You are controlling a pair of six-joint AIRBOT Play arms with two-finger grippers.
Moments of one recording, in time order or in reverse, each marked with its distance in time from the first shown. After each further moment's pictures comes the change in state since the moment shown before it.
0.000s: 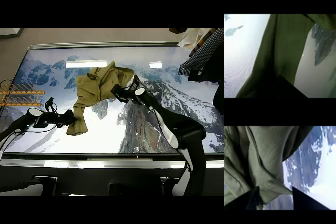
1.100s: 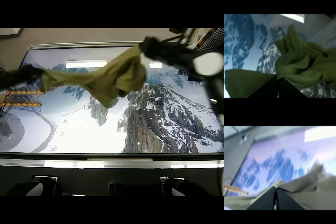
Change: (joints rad) left arm 0.053 0.416 0.481 0.245 -0.046 -0.111; right arm -0.156 0.769 0.002 -0.446 0.188 -0.024
